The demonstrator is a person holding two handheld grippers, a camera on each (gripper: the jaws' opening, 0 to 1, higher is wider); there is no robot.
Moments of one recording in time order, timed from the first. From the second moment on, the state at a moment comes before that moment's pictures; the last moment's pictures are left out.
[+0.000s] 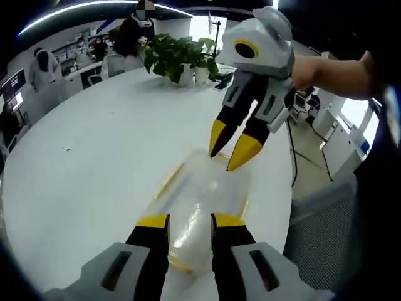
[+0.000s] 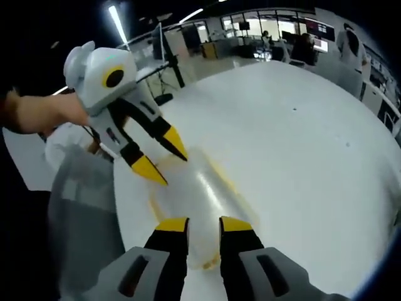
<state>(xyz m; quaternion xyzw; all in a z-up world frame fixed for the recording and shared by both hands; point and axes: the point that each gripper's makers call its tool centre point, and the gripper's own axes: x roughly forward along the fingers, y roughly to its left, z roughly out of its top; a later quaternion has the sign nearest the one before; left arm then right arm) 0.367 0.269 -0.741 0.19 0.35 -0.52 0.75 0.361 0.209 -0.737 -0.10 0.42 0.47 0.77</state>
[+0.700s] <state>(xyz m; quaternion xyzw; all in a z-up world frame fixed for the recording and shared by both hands) 0.359 0.254 -0.747 0.22 0.34 -0.57 0.72 0.361 0.233 -0.743 -0.13 0.41 0.50 0.75</state>
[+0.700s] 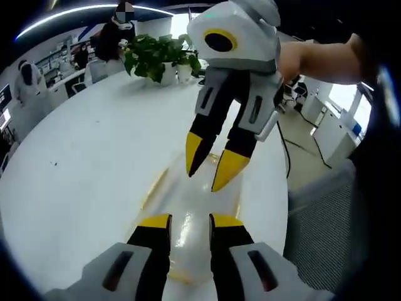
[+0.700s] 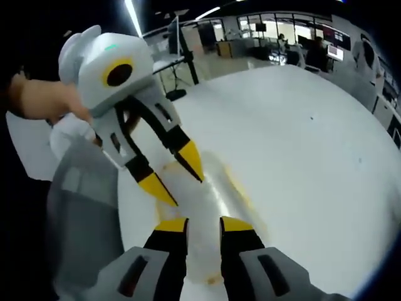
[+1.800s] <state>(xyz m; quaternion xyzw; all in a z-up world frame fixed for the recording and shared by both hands) 0.346 0.245 -0.757 0.24 0.33 -0.59 0.70 0.380 0.244 -0.750 -0.18 0.39 0.50 0.76</state>
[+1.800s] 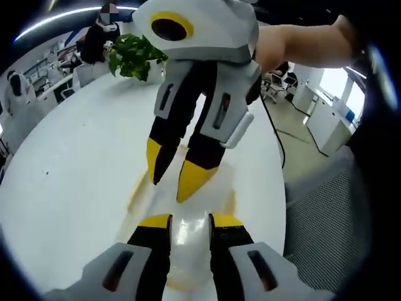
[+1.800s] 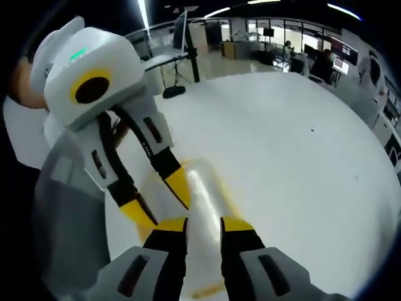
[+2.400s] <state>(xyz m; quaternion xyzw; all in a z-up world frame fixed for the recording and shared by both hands) 0.337 0.243 -0.757 0.30 0.30 -0.58 0.70 0.395 0.247 -0.755 -0.17 0.39 0.50 0.75</state>
